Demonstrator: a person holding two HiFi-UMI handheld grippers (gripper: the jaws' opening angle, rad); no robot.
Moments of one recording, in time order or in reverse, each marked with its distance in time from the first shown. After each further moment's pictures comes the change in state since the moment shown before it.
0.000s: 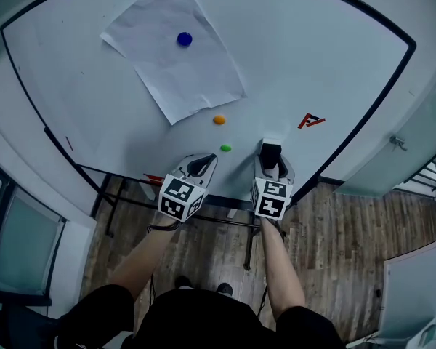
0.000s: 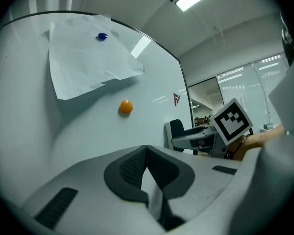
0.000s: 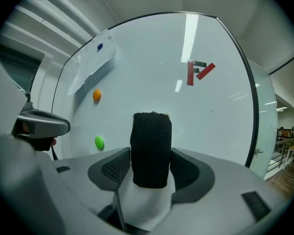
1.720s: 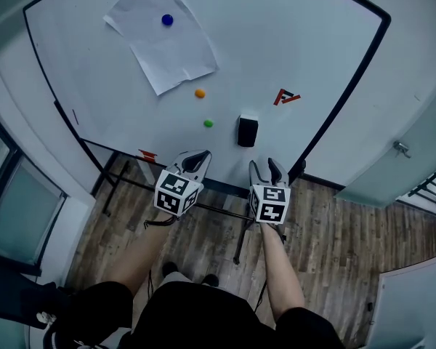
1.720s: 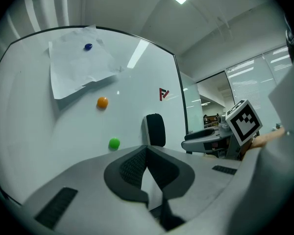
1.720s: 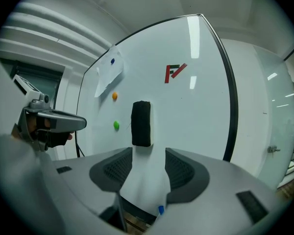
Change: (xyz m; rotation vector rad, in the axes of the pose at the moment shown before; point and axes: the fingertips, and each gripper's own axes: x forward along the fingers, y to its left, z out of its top) left arm -0.010 -0.087 -0.016 -0.023 0.034 0.139; right arm -0.070 -0.042 -0.053 -0.023 0.009 0.228
